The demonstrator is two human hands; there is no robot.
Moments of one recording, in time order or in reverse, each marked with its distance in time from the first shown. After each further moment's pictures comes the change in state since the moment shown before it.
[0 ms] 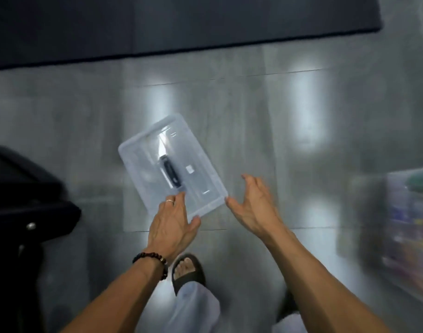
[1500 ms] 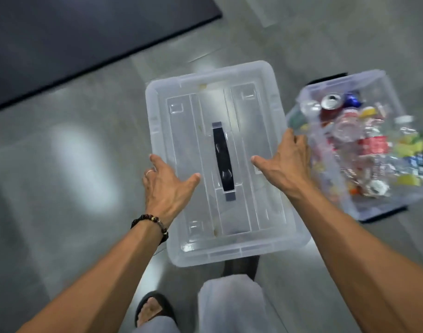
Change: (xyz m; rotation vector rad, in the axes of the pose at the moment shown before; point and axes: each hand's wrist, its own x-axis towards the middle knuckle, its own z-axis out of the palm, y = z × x) left_hand 0.034 0.179 0.042 -0.201 -0.091 0.148; right_hand -0.047 0.167 -0.116 0.062 0.632 0.488
